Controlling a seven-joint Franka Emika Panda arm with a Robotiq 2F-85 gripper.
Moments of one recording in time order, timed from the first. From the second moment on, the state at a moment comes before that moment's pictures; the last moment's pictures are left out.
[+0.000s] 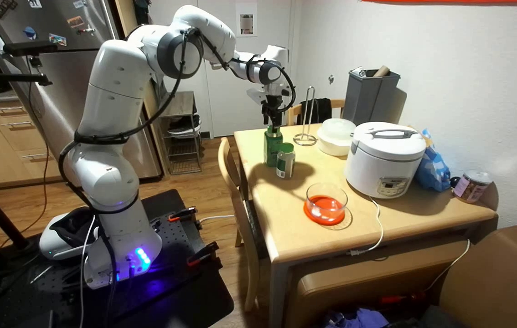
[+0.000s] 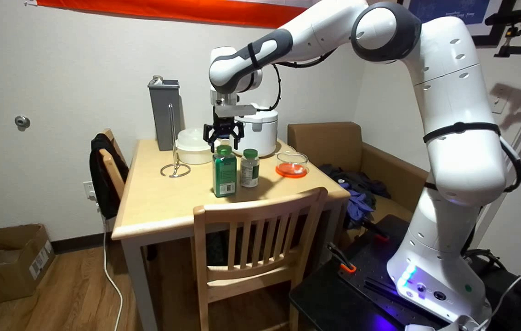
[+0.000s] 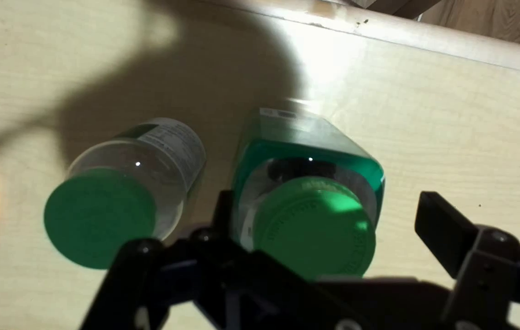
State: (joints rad) arm 0.21 0.49 0.06 -1.58 0.01 2.05 0.42
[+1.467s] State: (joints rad) arm 0.22 0.53 0.06 -1.51 0.01 2.05 0.42
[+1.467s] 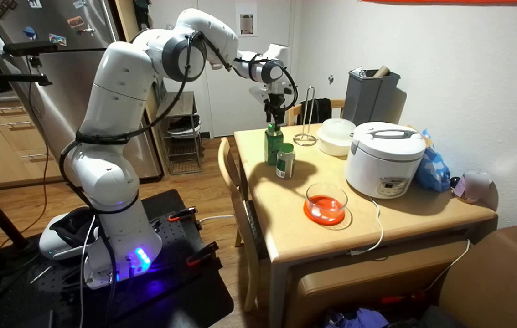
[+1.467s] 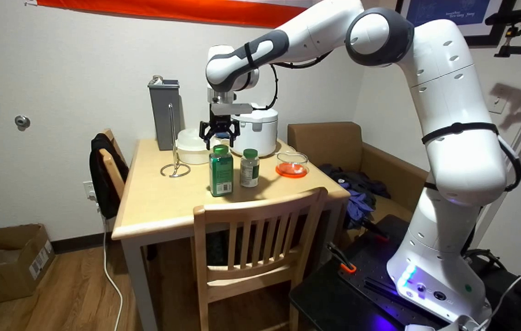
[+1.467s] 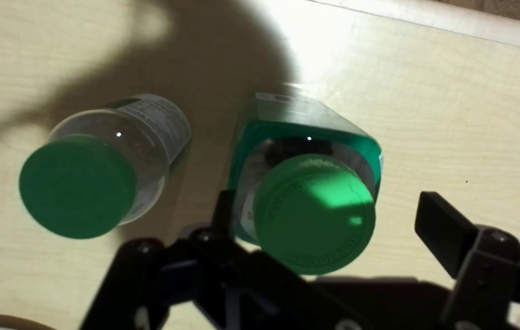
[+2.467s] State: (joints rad) arm 0.23 0.53 0.06 -1.48 0.00 2.04 0.42
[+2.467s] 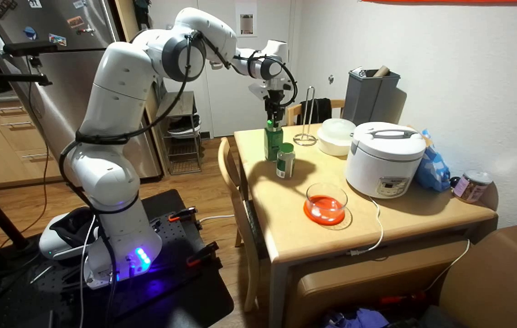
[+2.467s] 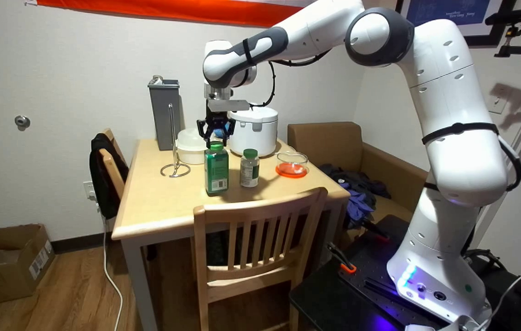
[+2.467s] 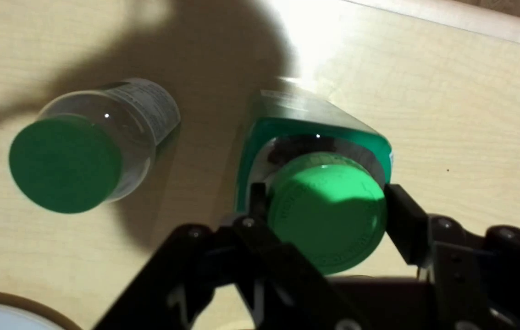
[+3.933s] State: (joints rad) arm 0.22 0.38 0.01 -1.27 -0.06 1.73 0.46
